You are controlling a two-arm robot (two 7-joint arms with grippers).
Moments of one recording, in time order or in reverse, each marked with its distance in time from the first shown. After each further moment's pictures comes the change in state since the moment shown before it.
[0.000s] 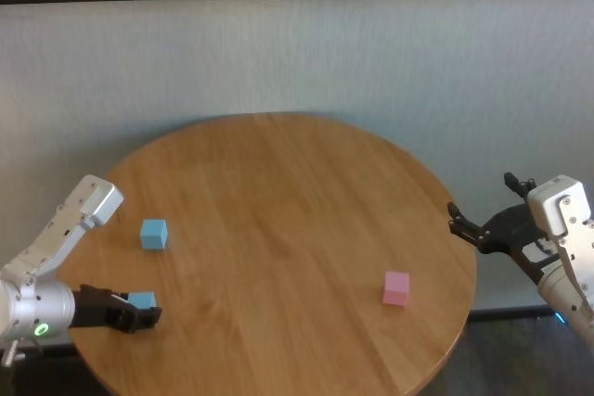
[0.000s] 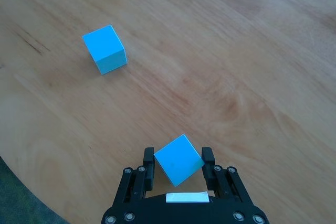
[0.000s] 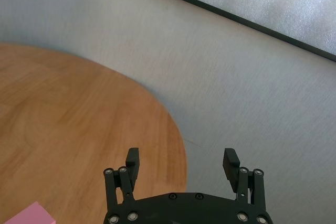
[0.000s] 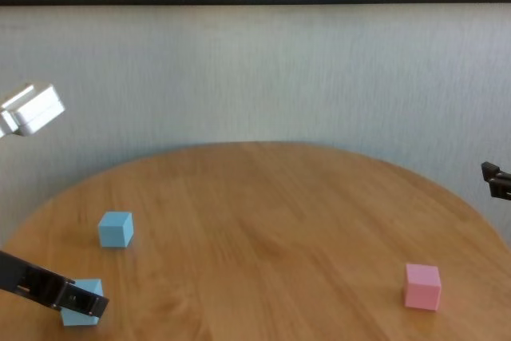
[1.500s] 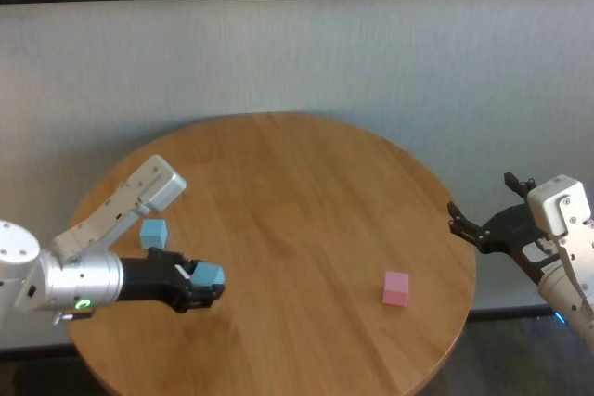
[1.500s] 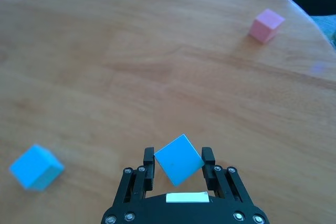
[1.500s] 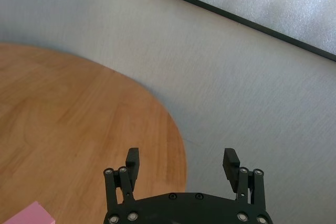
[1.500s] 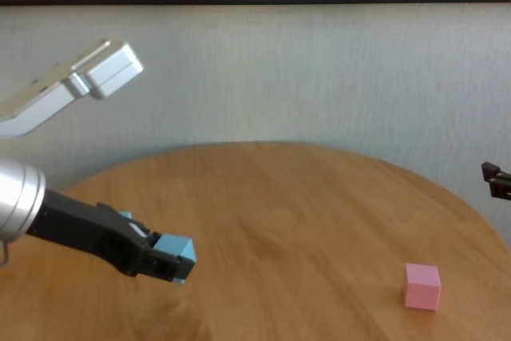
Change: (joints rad) left arm -0.130 -0.021 0.135 0.061 0.128 -0.256 -0.236; right arm 0.000 0.000 0.000 0.000 0.000 0.000 0.000
